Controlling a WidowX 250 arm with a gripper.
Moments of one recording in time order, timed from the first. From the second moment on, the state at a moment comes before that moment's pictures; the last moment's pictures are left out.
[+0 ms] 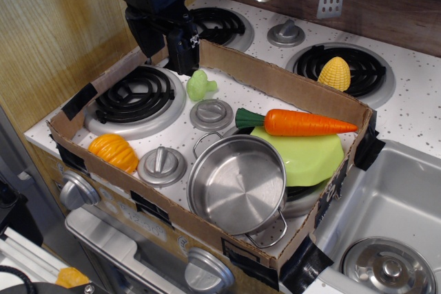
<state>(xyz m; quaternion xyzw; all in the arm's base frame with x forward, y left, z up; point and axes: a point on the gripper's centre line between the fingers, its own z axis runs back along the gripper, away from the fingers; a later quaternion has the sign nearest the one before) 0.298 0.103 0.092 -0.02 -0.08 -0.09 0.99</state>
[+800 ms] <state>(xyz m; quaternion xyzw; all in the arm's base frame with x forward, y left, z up) 0.293 0.069 0.085 -0.04 -0.04 -0.26 0.96</state>
